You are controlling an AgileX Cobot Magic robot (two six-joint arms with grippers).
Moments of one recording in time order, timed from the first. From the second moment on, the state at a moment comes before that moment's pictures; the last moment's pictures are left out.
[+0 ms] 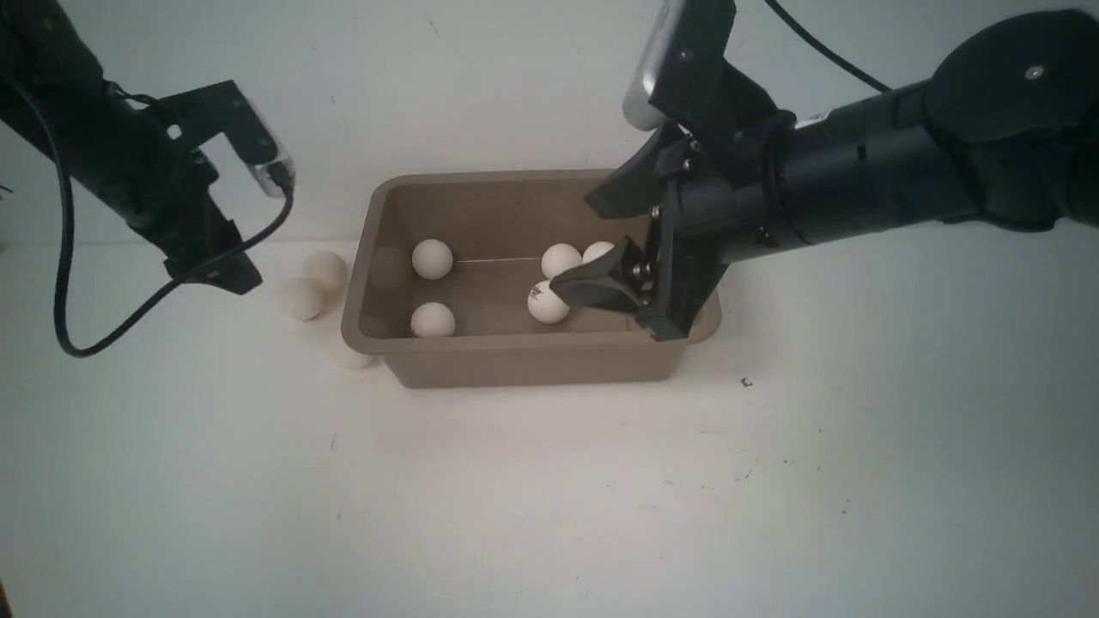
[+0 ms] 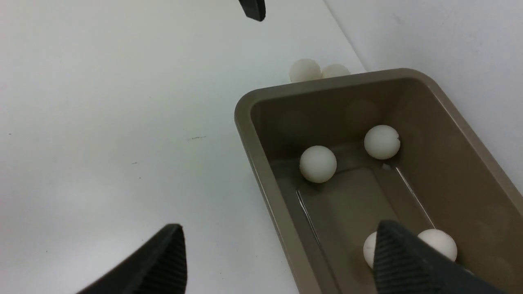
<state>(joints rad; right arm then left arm) 0.46 1.63 -1.31 0.96 0.73 -1.49 0.13 2.04 -1.76 -0.32 1.02 1.12</state>
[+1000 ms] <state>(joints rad) 0.46 1.63 -1.31 0.96 0.73 -1.49 0.11 2.26 -1.76 -0.52 0.74 0.84</state>
